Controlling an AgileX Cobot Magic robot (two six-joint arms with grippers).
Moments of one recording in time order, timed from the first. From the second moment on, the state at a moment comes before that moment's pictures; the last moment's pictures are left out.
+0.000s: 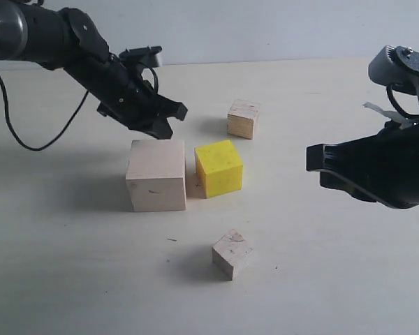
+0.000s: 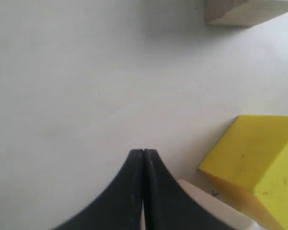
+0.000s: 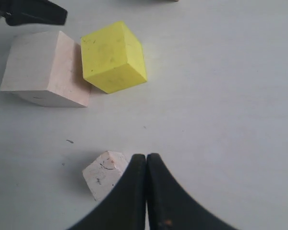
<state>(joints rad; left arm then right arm) -0.39 2.17 -1.55 -0.55 0.74 0.43 0.53 1.09 -0.55 0.20 0.41 0.35</state>
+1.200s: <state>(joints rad) -0.36 1.66 -0.78 -0.86 0.59 0.58 0.53 1.09 -0.55 0.20 0.42 0.31</state>
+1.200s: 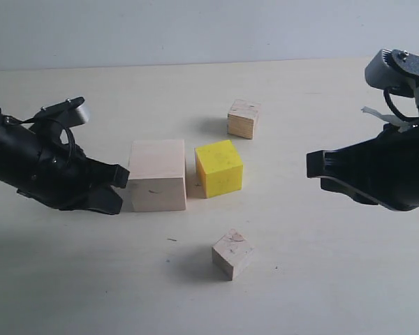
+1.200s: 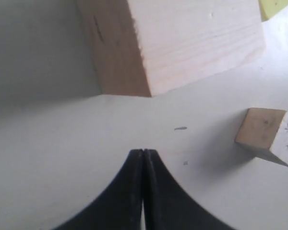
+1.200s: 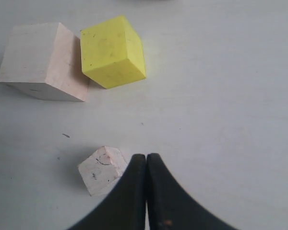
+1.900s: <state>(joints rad) -0.36 1.89 -0.84 -1.25 0.57 0.97 0.53 1.09 -0.55 0.20 0.42 0.31</state>
